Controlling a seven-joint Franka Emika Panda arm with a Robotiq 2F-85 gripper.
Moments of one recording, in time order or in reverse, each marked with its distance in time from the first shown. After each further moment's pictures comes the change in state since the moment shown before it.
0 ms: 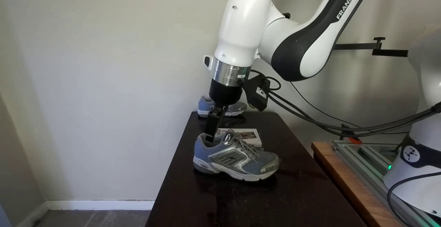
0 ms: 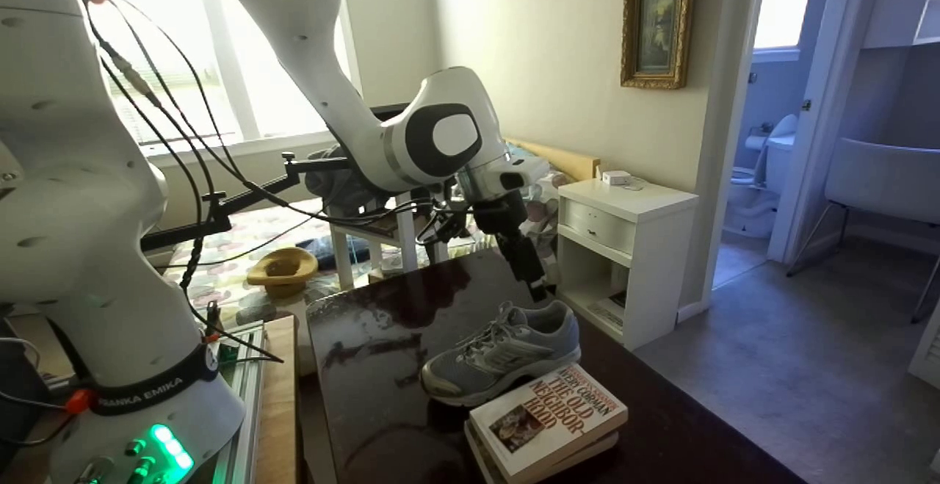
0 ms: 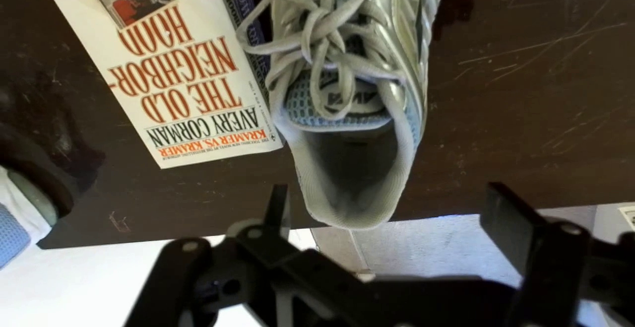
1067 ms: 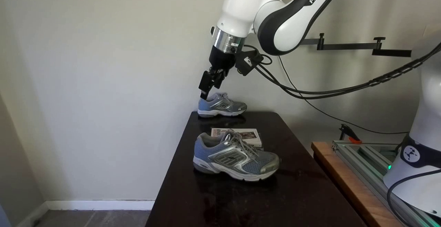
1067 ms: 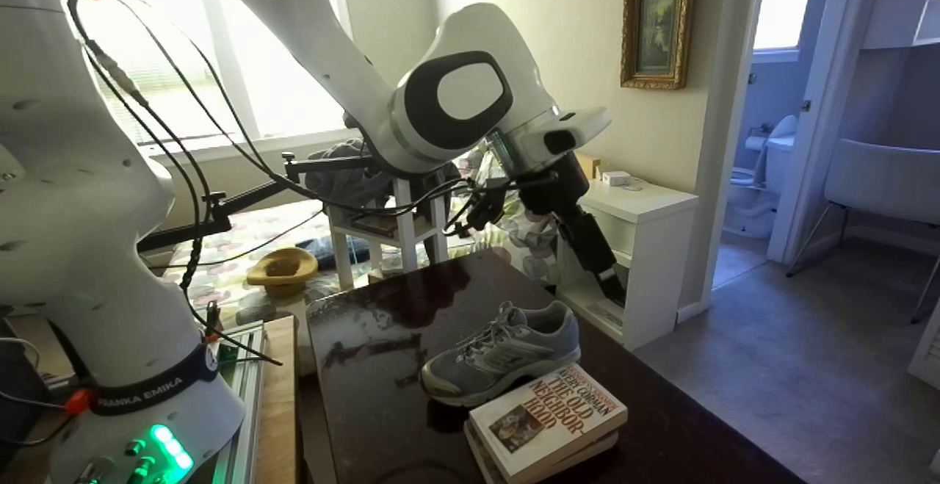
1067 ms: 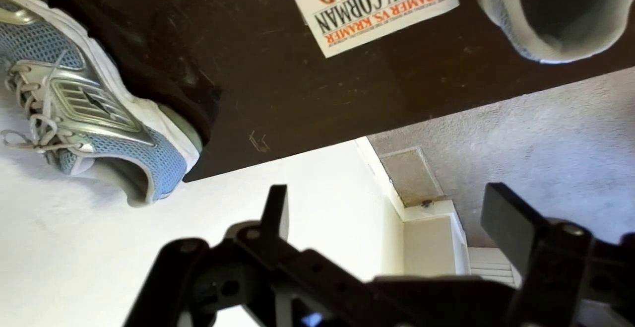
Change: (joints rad) arm -0.093 -0.064 -0.133 0.081 0.000 0.032 -0.061
